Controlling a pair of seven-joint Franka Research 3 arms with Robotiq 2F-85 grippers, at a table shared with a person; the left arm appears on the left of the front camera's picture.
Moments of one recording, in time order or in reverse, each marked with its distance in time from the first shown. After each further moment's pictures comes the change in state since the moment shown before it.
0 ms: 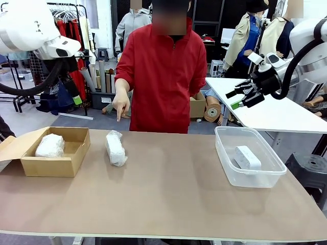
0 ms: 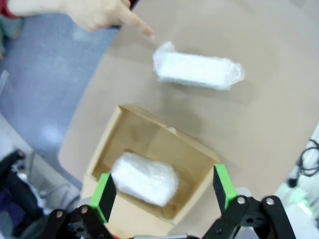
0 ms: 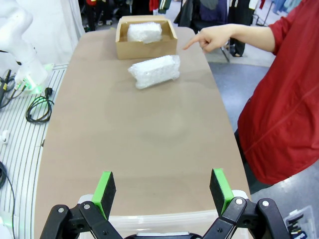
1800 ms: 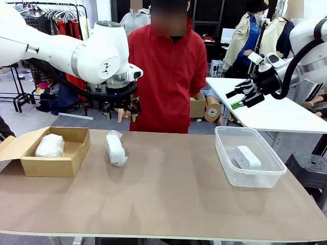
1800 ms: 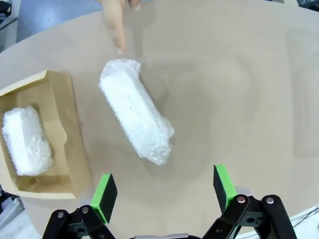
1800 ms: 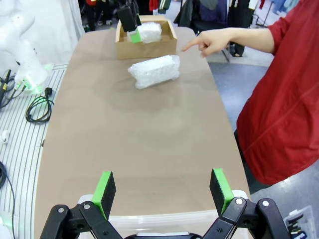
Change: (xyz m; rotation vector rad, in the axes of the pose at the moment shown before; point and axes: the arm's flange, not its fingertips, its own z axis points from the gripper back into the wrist) left arm 0.130 -0.131 -0.093 0.137 0.045 0.887; right arm 0.000 0.000 0.000 -0.001 0.000 0.000
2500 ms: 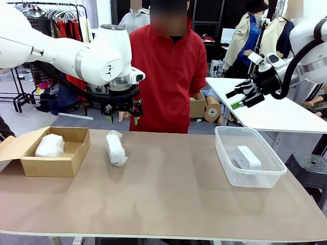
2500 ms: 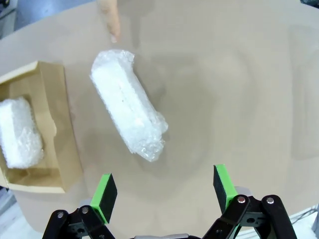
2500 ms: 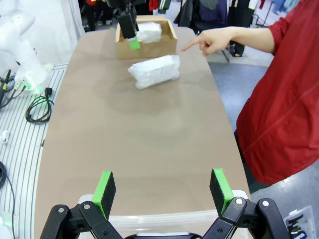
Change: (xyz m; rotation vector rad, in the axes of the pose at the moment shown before) left arm -0.002 -0.012 -0.014 0.001 0.052 0.048; right arm 0.000 0.000 0.000 0.000 0.000 0.000
